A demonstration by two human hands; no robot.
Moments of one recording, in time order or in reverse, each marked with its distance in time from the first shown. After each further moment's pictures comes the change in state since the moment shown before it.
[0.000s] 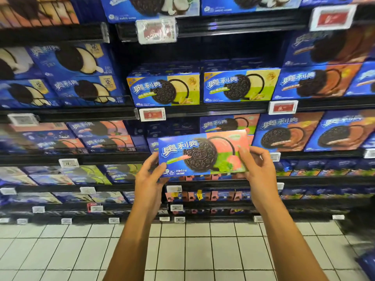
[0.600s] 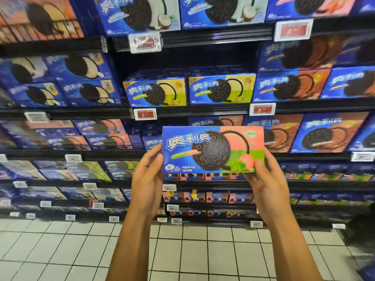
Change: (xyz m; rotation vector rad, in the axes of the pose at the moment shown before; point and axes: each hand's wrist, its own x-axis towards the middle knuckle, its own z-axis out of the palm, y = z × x) left_hand -0.082 0.016 0.066 -0.126 -0.100 0.192; right_hand -0.040 -0.035 -0.083 0.215 -0.200 -0.092
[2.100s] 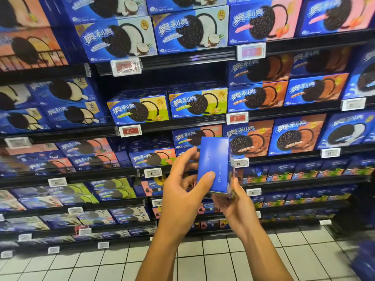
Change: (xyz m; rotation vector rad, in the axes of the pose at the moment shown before) left_hand -0.066 0.008 0.086 0.348 -0.314 0.154; right_hand -0.026 0.044 -0.007 0.353 0.193 0.412
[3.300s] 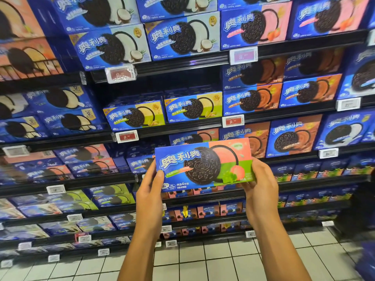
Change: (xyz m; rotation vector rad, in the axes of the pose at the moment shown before) left_hand 0.018 -0.045 -0.049 -0.007 0.274 -0.180; right_hand -0.024 -0.068 0.028 -0.187 0.185 -0.417
